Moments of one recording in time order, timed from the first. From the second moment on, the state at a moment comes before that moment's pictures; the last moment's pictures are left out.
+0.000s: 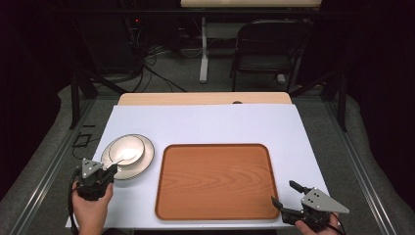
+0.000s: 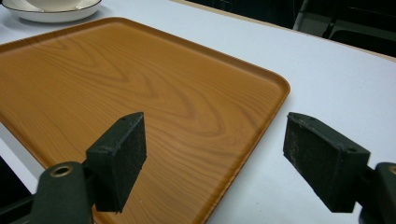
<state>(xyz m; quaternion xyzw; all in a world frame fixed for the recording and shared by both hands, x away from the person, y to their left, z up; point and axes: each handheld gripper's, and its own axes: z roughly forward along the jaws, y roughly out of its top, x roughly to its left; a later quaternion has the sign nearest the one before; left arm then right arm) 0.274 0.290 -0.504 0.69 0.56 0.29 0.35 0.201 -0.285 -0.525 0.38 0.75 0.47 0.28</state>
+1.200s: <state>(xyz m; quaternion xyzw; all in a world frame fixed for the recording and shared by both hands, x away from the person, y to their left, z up) 0.330 0.324 -0.510 0.62 0.62 0.31 0.36 0.202 -0.285 -0.525 0.38 0.75 0.47 0.28</state>
